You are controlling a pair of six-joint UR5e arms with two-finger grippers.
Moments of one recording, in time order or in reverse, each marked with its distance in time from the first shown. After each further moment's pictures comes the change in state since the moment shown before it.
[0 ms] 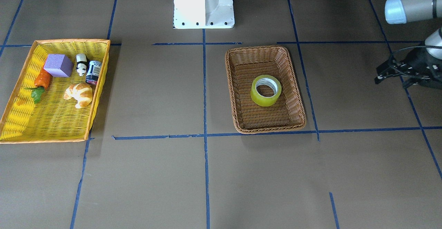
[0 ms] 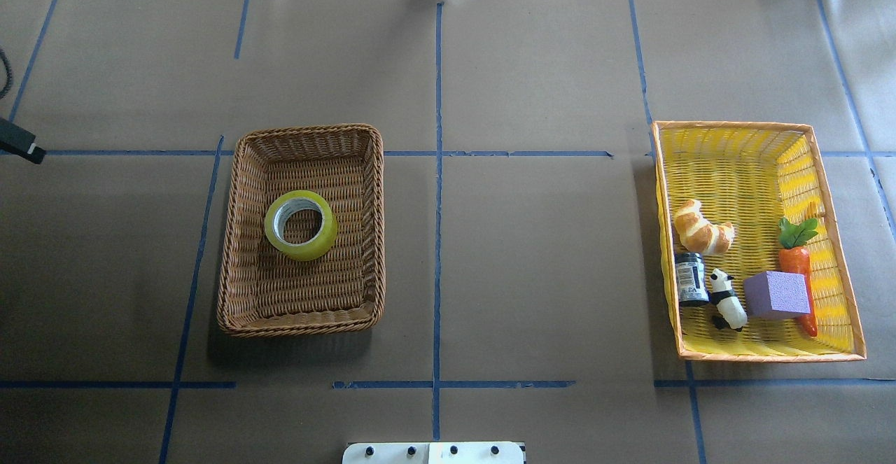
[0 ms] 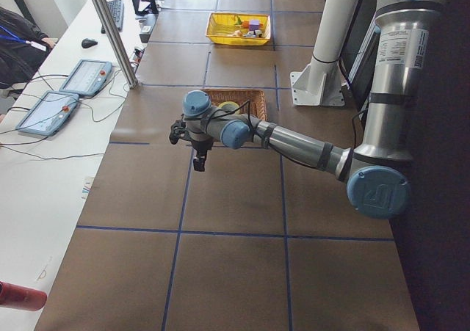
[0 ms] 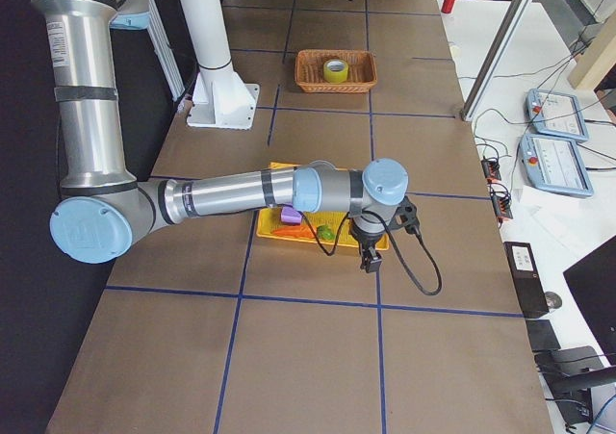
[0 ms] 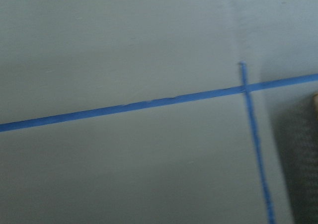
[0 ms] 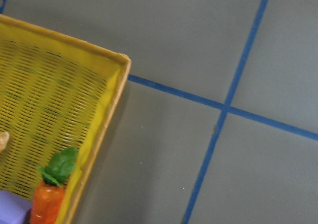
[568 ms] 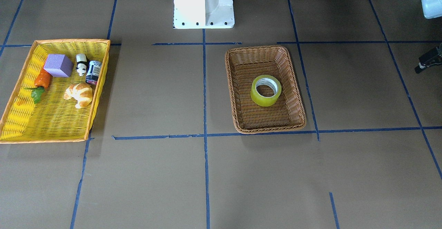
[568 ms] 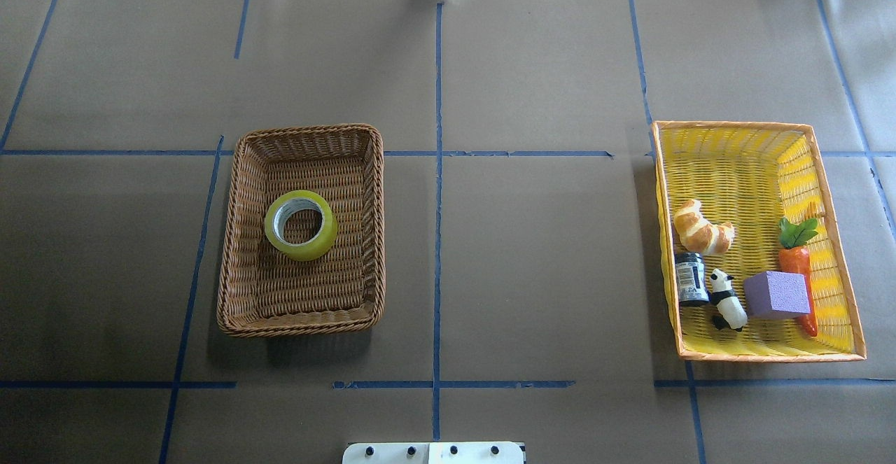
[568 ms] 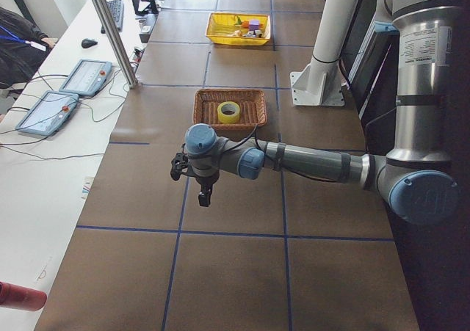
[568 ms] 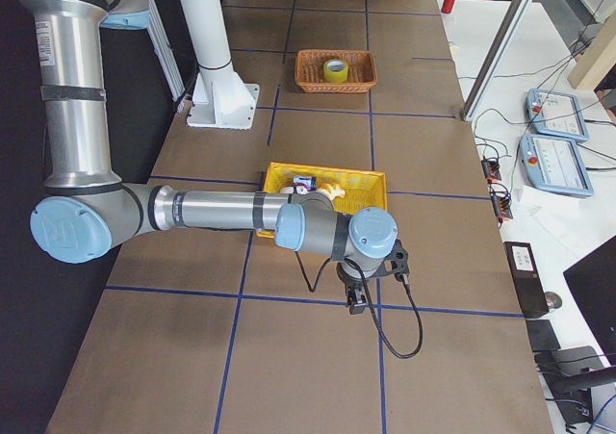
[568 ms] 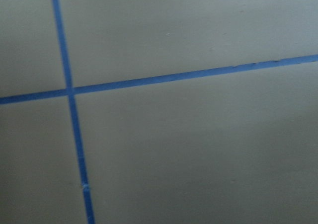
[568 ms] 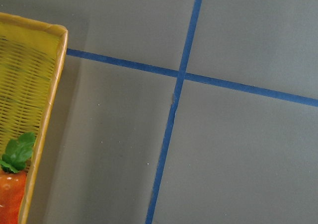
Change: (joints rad) left arm -0.148 0.093 0.069 0.011 -0.039 0.132; right arm 0.063 -0.029 -0.079 0.031 0.002 0.019
